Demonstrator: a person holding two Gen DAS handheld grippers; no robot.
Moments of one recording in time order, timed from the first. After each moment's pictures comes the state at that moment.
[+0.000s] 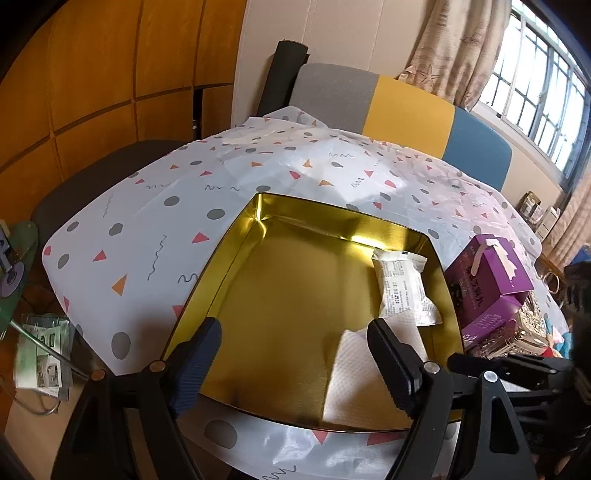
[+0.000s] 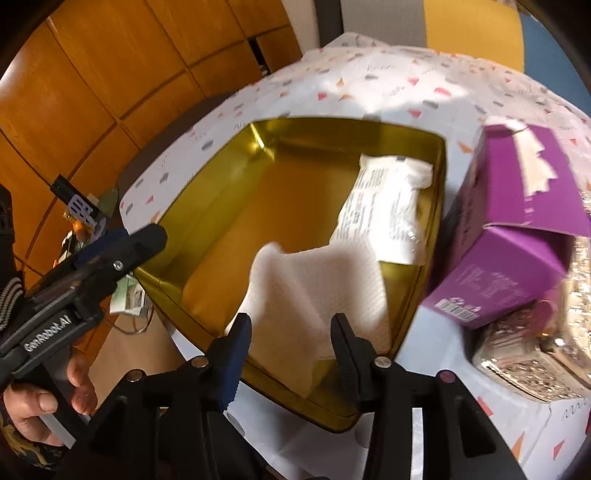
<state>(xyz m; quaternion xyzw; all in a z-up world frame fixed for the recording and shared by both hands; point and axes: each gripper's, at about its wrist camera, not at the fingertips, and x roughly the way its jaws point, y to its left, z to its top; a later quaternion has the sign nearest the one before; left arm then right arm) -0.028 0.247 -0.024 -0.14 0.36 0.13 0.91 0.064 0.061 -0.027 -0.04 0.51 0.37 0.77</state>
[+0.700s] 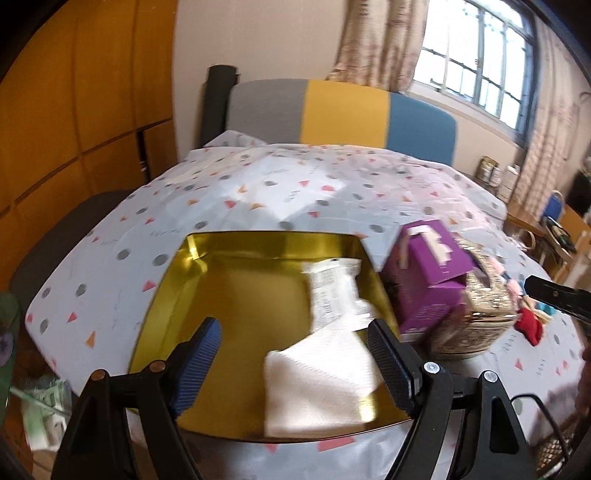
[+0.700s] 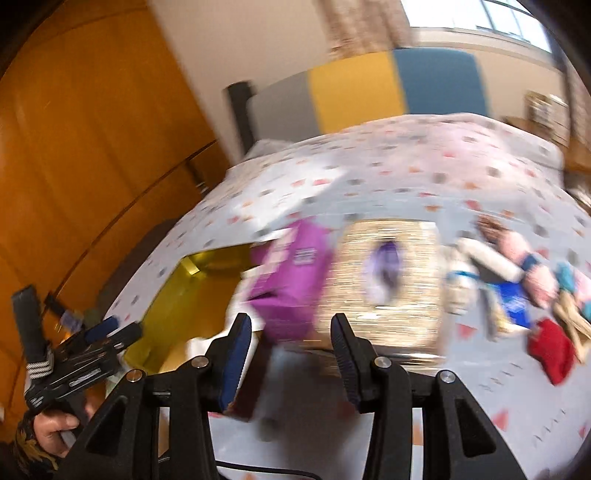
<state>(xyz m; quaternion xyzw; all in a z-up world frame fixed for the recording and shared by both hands) -0.012 0.179 0.008 -0.06 0.34 0.05 0.94 0.061 -0.111 0.036 0.10 0.38 0.25 0.88</state>
